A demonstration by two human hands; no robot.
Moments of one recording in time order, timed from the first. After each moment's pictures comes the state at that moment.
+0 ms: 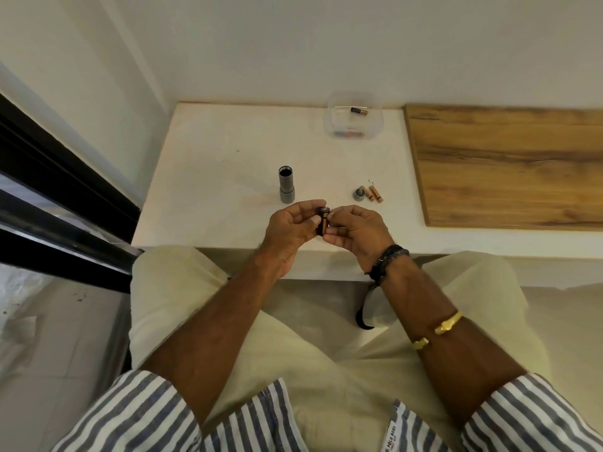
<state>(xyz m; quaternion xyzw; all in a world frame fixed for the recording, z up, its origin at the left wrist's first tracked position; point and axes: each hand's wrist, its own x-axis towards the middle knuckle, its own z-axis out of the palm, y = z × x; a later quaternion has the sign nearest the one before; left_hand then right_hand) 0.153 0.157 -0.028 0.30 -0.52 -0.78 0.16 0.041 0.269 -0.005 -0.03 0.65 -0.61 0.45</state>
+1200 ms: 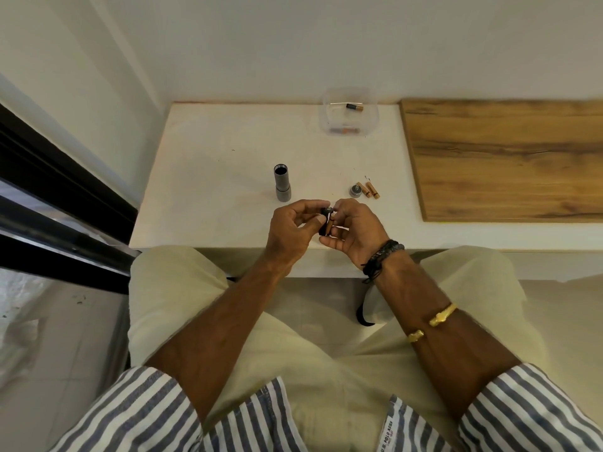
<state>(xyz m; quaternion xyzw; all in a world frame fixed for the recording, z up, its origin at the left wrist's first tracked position) 0.146 0.171 -0.028 0.29 -0.69 -0.63 0.21 0.043 0.266 -0.001 0.05 0.60 -0.63 0.49</state>
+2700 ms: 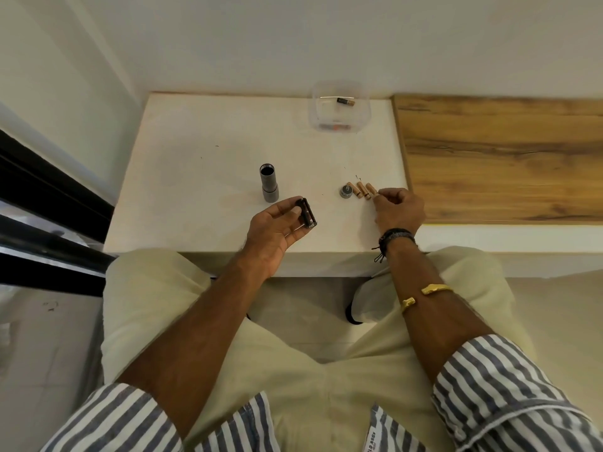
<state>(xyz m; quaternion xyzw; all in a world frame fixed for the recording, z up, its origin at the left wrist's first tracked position) 0.140 0.150 -0.050 0.35 -0.35 -0.85 0.17 -0.049 0.284 -0.060 0.04 0.84 -0.53 0.10</state>
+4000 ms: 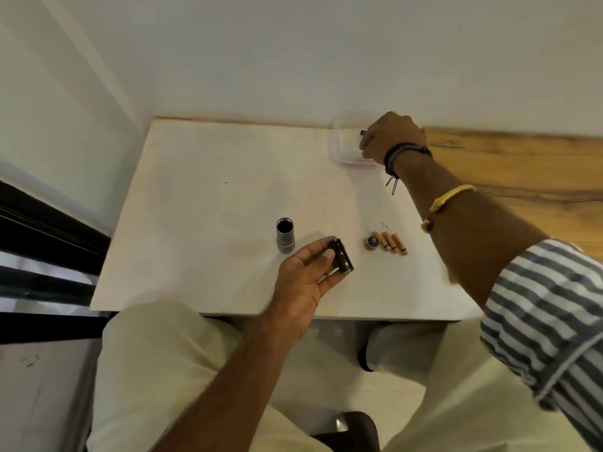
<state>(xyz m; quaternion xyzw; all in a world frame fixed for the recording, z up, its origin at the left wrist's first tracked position) 0.105 0.144 -0.055 0.34 -0.28 -0.88 0.16 -0.176 0.102 0.013 -0.29 0.94 -0.13 0.11</state>
